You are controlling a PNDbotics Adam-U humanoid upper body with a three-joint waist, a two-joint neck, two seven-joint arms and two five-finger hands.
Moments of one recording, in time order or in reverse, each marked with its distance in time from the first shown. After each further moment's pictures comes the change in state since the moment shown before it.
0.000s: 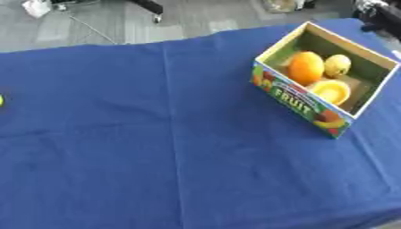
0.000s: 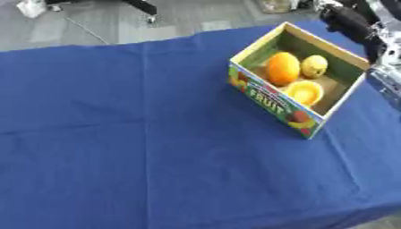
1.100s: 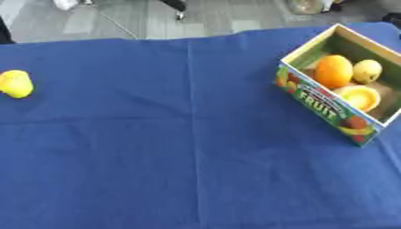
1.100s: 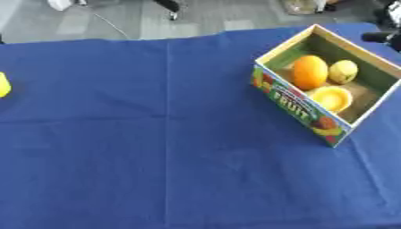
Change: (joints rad) left arm -0.419 0.250 -0.125 0.711 -0.123 0.027 -0.700; right arm 0.063 0.092 -0.024 -0.002 -0.071 -0.243 0.122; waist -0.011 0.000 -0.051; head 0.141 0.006
